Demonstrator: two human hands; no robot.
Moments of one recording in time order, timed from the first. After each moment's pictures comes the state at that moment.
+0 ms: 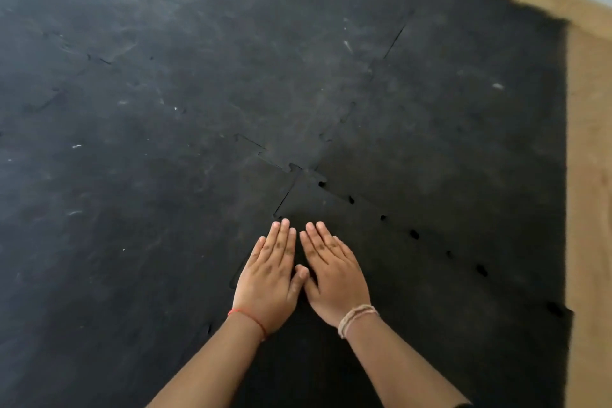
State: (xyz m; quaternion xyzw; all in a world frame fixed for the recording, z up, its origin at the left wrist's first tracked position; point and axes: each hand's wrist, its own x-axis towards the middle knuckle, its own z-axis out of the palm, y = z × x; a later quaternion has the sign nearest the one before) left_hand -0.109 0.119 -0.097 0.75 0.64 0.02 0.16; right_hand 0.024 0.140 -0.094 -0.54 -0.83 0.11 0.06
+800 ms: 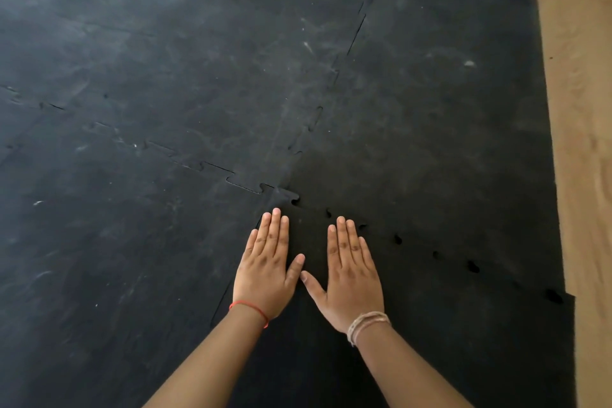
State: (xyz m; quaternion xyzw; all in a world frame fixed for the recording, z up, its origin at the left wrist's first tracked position) left_hand -0.092 0.173 -0.100 0.76 0.64 0.02 0.12; right_hand 0.058 0.155 -0.095 -0.67 -0.74 0.09 -0.01
